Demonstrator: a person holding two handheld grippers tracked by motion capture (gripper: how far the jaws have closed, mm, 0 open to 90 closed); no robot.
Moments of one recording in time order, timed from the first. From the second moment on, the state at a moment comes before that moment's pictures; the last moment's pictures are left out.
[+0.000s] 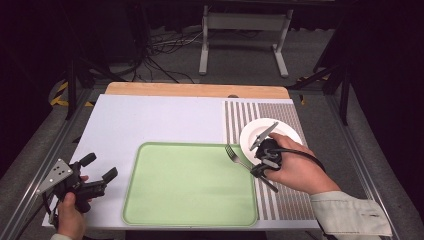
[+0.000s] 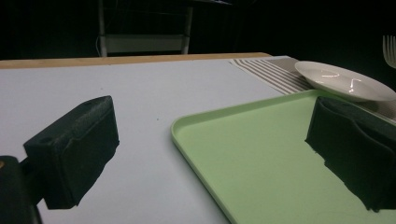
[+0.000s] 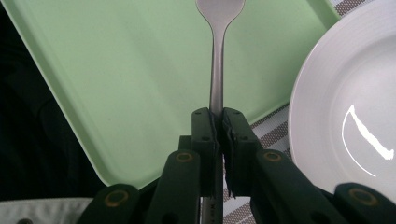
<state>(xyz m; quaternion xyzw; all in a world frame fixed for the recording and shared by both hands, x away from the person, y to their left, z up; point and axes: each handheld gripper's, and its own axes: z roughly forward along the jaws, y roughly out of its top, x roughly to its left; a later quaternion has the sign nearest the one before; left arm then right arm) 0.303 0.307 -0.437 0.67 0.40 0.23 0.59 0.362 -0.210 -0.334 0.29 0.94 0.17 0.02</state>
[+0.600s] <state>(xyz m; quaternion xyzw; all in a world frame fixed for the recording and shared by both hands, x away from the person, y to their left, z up) 0.303 0.308 -0.437 0.66 0.40 0.23 0.59 0.369 -0.179 -0.347 0.44 0.88 0.16 -0.02</state>
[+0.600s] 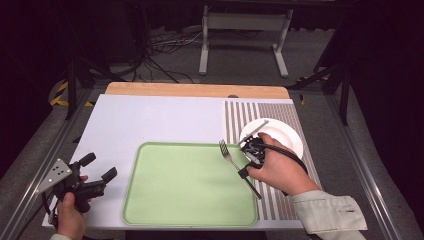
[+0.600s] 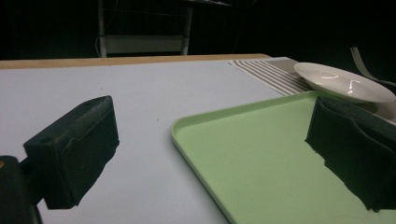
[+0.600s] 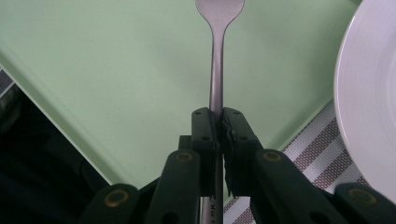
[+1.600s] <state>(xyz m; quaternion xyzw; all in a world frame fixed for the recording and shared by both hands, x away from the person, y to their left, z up) 0.304 0.309 -0.437 0.66 0.40 0.23 0.59 0.384 -0.155 -0.383 0.55 0.83 0.11 -0.04</state>
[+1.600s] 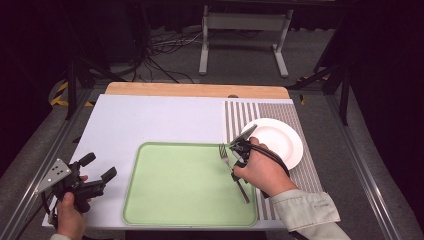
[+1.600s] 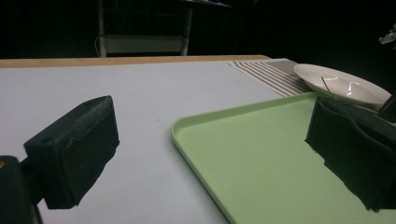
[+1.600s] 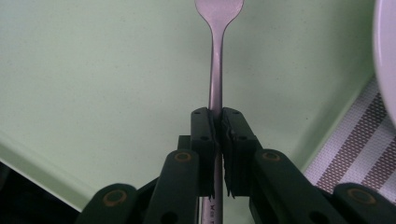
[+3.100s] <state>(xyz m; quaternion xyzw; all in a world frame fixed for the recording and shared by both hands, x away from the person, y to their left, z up) 0.303 0.309 -0.437 0.66 0.41 0.23 0.59 0.387 -0.146 -0.410 0.59 0.80 0.07 -0.06</state>
